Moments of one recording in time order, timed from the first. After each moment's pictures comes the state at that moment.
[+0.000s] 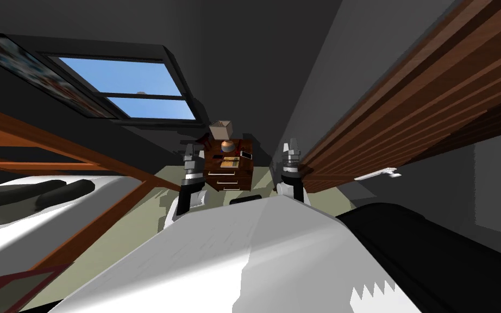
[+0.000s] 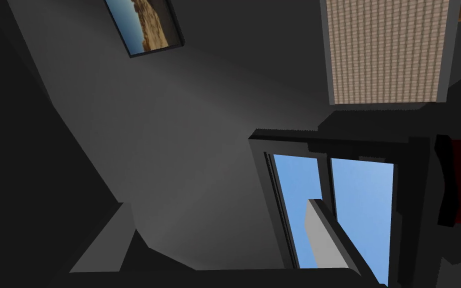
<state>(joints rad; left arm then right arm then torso) 0.36 0.09 -0.03 -2.19 -0.06 -0.34 -0.01 0.52 0.04 0.00 -2.36 0.05 -0.44 0.11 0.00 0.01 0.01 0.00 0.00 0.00</state>
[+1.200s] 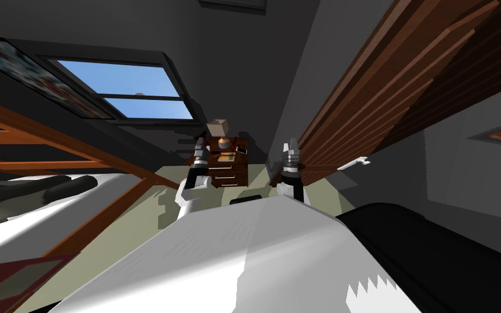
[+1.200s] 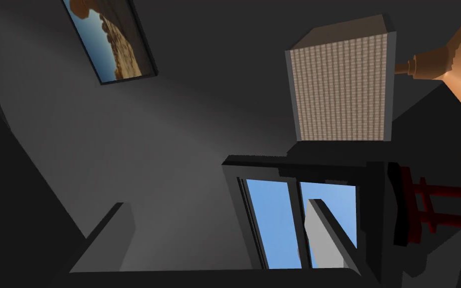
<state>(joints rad) 0.05 0.15 0.02 -1.96 0.00 -0.14 -0.03 0.52 0.04 0.00 -2.36 0.05 -0.44 0.11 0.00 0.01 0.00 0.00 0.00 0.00</state>
